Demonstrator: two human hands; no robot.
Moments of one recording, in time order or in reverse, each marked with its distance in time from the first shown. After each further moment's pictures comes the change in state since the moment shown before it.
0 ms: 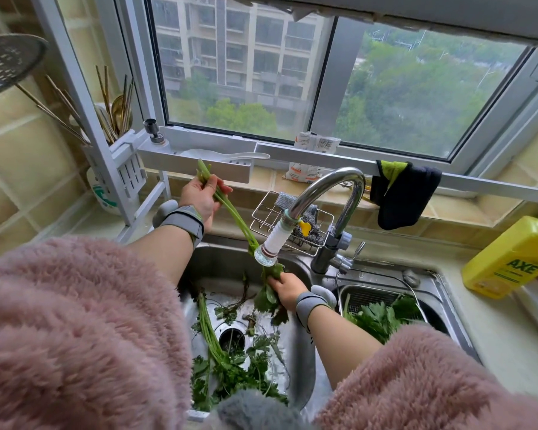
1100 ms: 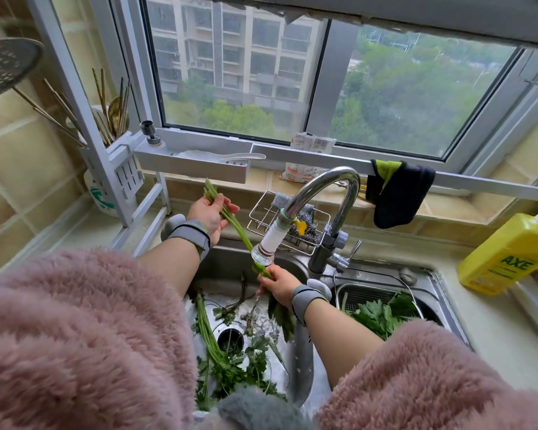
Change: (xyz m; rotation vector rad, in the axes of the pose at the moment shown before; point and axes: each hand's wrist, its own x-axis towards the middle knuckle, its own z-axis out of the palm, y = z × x) left_hand -0.012 -0.021 0.005 -0.008 0.006 -0.211; right_hand 0.002 -0.007 0.006 0.105 -0.040 -0.078
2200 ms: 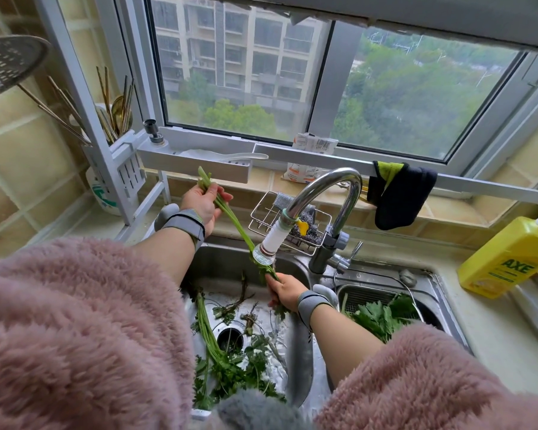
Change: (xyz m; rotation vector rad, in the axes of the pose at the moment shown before) left_hand 0.004 0.016 -0.004 -0.027 0.017 0.105; right_hand -0.013 0.006 -0.009 0.028 -0.061 0.059
